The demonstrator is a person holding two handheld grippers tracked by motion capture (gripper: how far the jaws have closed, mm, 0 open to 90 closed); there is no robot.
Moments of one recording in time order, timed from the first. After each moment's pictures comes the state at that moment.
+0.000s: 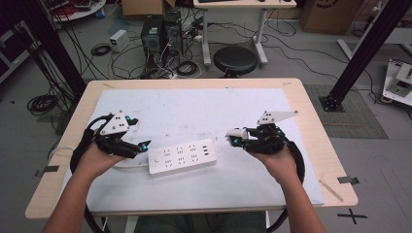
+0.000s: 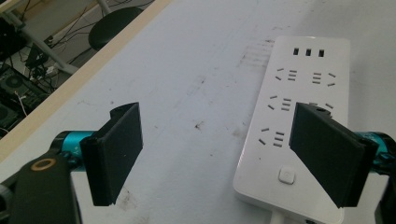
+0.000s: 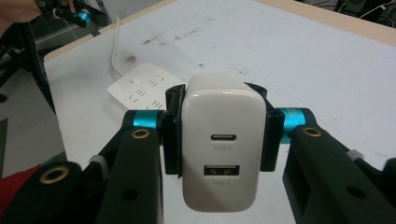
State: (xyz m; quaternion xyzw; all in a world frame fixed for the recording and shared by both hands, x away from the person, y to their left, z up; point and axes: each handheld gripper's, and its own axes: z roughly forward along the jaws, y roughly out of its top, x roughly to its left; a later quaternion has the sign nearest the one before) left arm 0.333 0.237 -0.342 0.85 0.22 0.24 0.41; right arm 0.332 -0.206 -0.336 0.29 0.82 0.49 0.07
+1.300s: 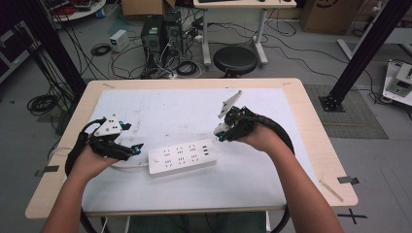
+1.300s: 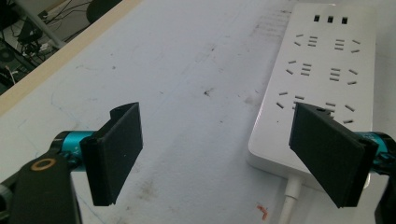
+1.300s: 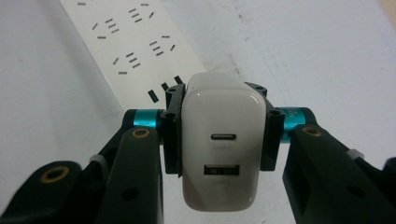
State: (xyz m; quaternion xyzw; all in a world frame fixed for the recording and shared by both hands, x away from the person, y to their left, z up) left arm 0.338 0.261 -0.366 0.85 0.25 0.22 0.40; right arm 0.395 -0.134 -0.323 0.13 0.95 0.25 0.10
